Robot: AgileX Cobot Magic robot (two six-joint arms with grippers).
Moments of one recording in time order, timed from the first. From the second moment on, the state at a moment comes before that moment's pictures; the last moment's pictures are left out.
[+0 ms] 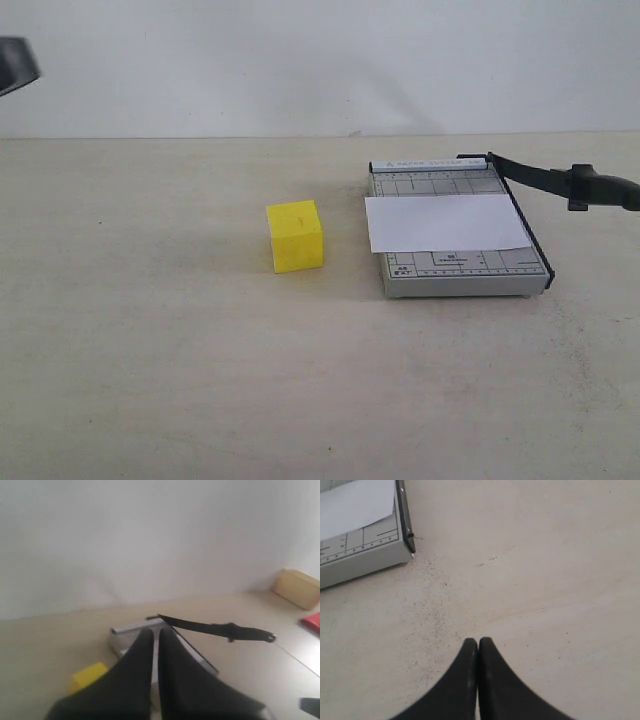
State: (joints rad) left arm -0.05 0.83 -0.59 1.53 -0.65 -1.74; right arm 0.00 0.77 0.00 0.67 -0.08 -0.38
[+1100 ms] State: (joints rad) left arm -0.52 1.58 -0.85 1.66 0.05 -1.67; right arm 0.00 0.79 0.00 0.67 -0.14 -0.38
